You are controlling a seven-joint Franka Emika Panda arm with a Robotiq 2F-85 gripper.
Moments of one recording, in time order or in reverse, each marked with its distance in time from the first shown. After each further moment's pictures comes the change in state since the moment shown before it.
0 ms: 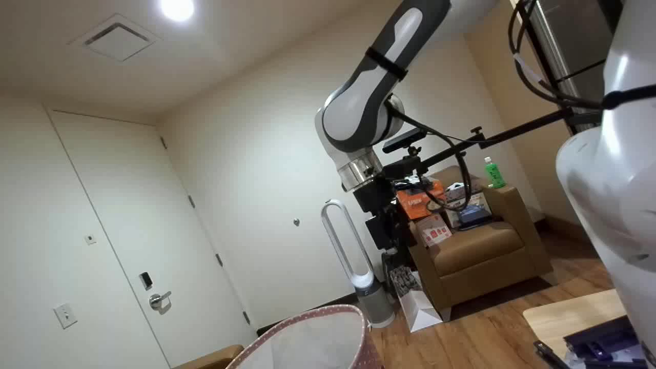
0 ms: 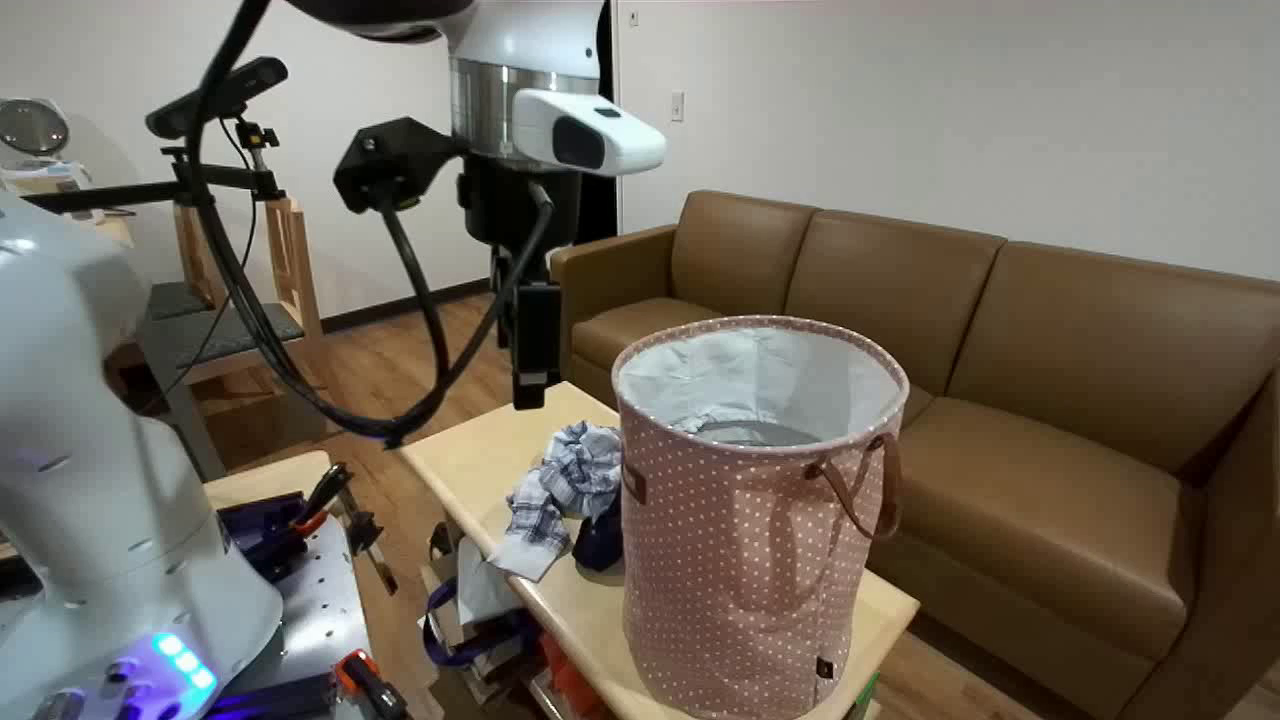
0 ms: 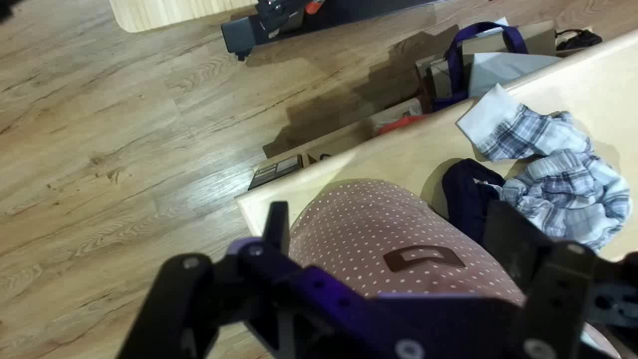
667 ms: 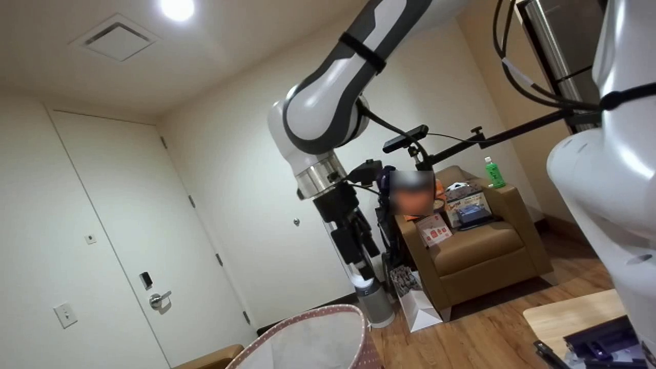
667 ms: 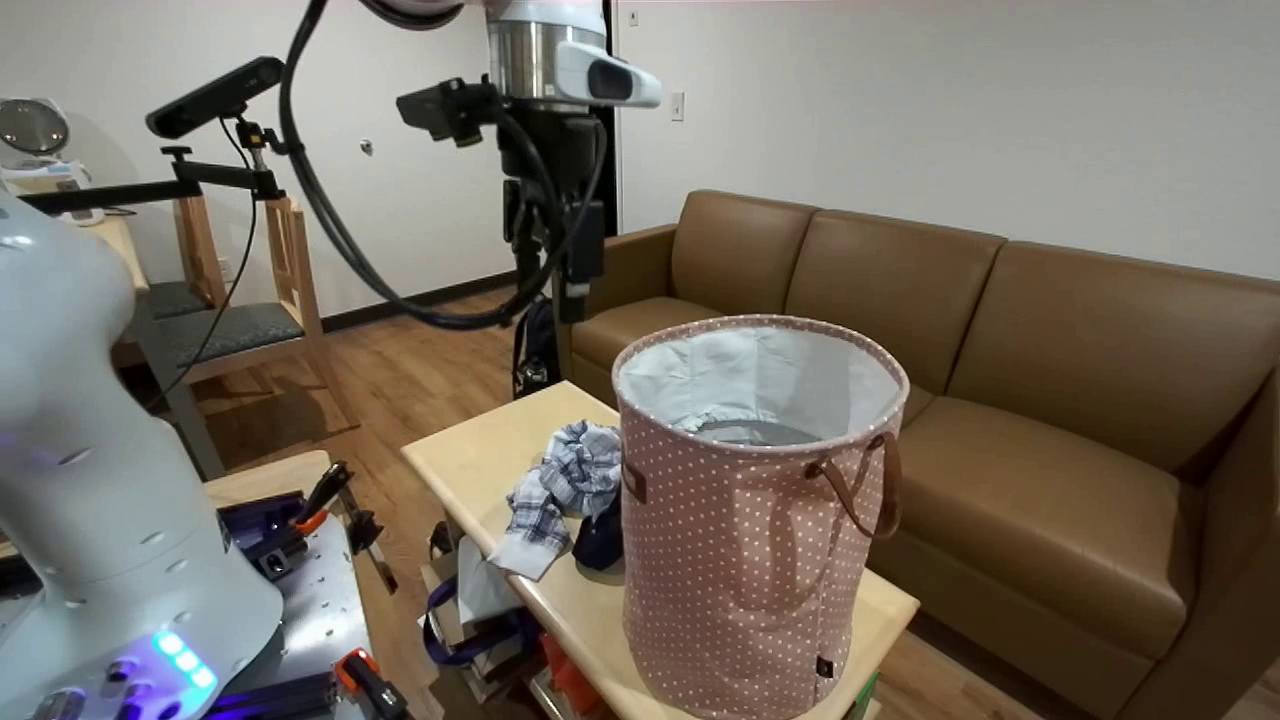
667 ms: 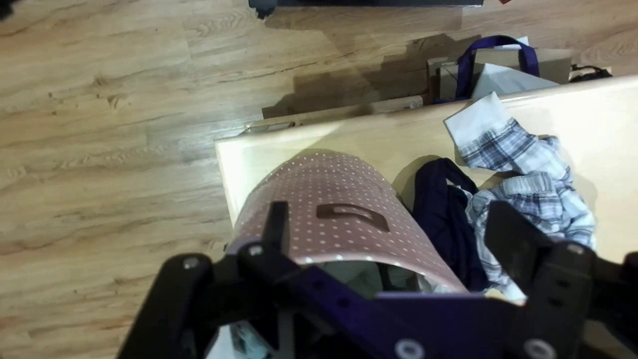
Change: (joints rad) arm 0.138 0.069 0.141 0.099 0.003 0.002 -0.004
